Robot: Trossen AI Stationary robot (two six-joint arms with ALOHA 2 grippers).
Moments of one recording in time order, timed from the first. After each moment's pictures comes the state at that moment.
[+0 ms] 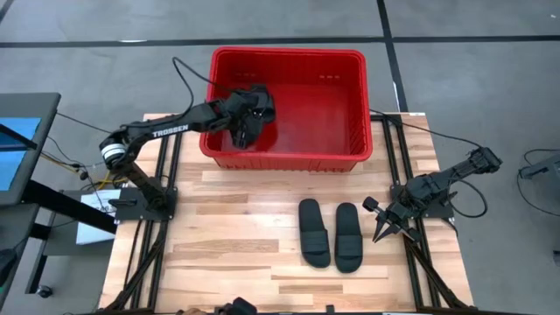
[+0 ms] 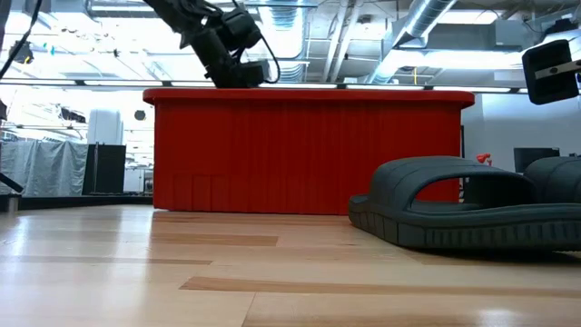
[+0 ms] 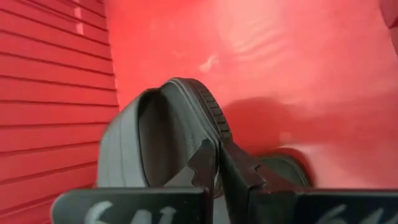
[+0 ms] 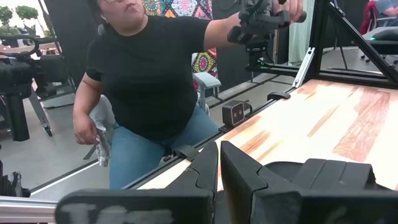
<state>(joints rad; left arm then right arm) 0.55 1.60 1.27 -0.48 -0.13 1.01 0.42 0.16 0.01 0.05 -0.44 0.03</state>
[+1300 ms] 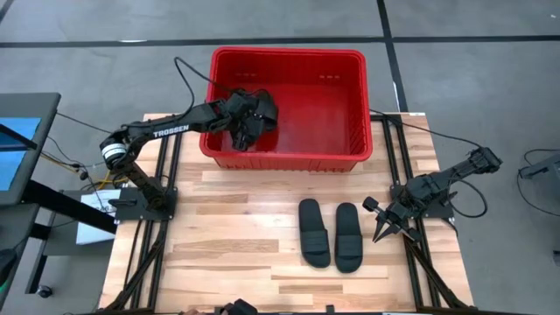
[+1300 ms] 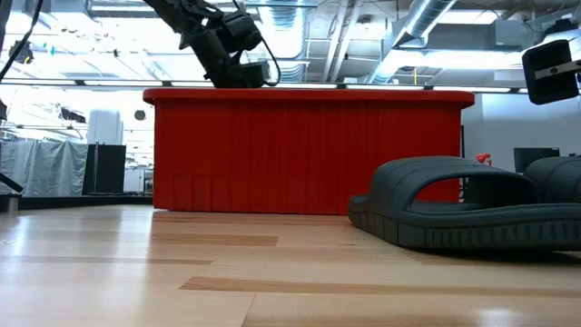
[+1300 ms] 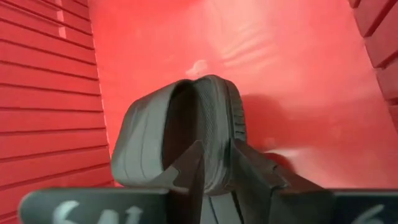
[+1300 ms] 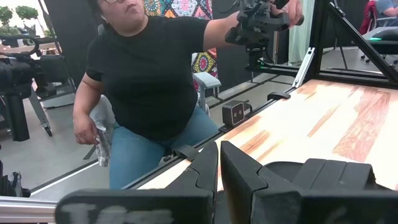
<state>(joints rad) 0.55 1.60 1.27 -0.50 -0.09 0.98 0.42 0.16 0.01 0.05 -0.44 0.03</state>
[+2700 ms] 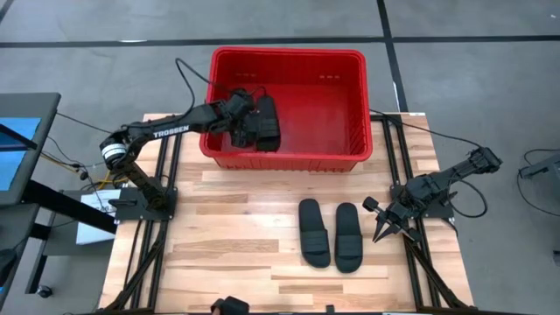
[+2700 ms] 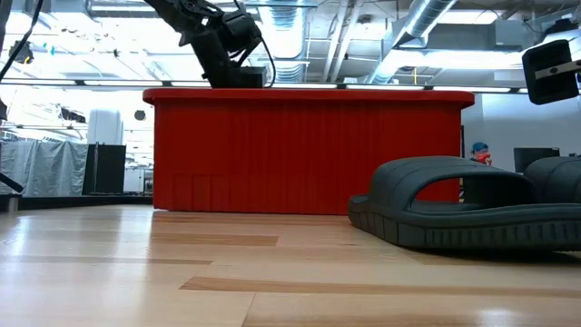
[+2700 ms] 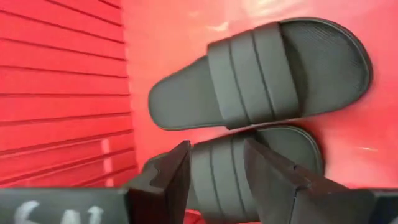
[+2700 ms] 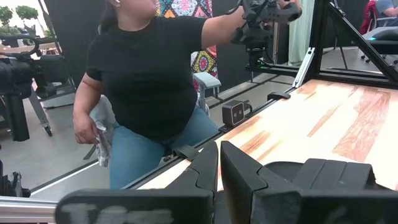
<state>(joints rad) 0.54 1.60 1.27 -0.52 -0.31 0.90 0.42 0.16 0.01 0.05 -0.44 0.03</state>
